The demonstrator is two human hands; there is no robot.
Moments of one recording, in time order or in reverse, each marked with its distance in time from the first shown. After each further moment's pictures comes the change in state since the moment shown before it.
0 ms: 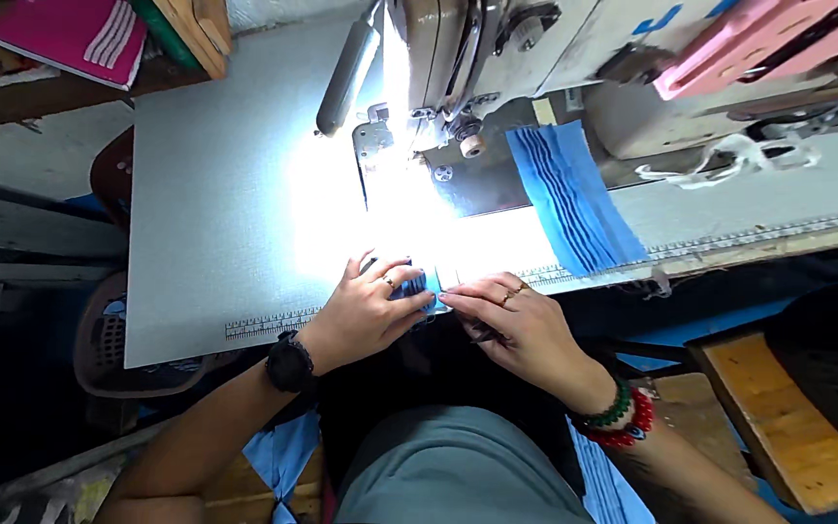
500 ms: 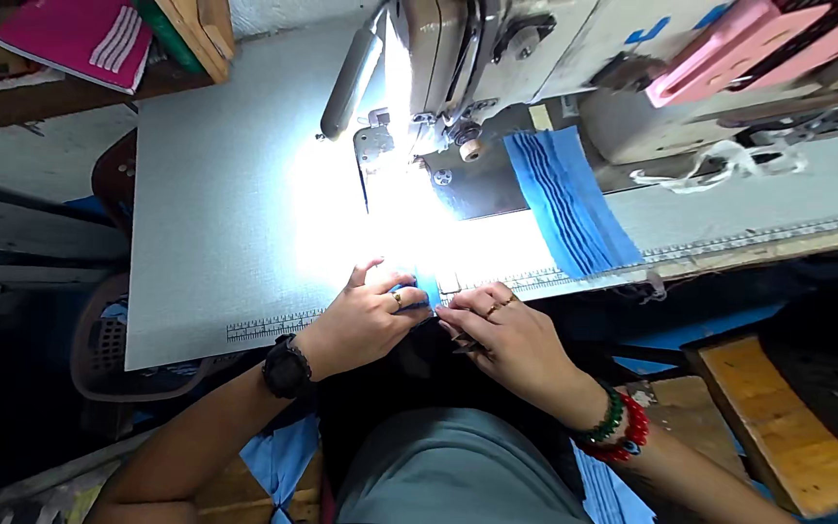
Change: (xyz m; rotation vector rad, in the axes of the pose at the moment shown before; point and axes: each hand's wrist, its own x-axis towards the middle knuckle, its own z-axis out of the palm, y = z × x) left_hand -0.002 0.003 -0.009 0.004 -0.026 0.106; right_hand -0.001 -0.018 0.003 -0.116 -0.075 0.018
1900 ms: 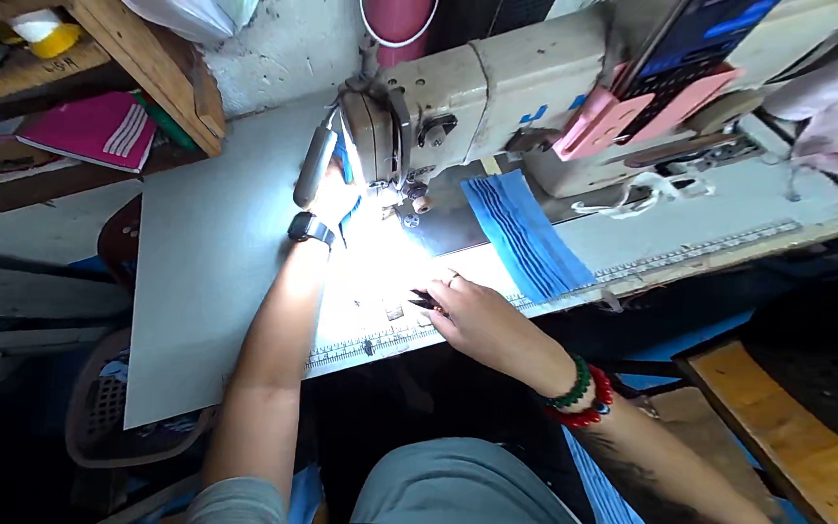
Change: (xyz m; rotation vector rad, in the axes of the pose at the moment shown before) left_hand 0.152 -0.154 -0.027 -0.031 0.190 -1.005; right_hand 0.055 0.017 -0.024 0.057 -0.178 0.230
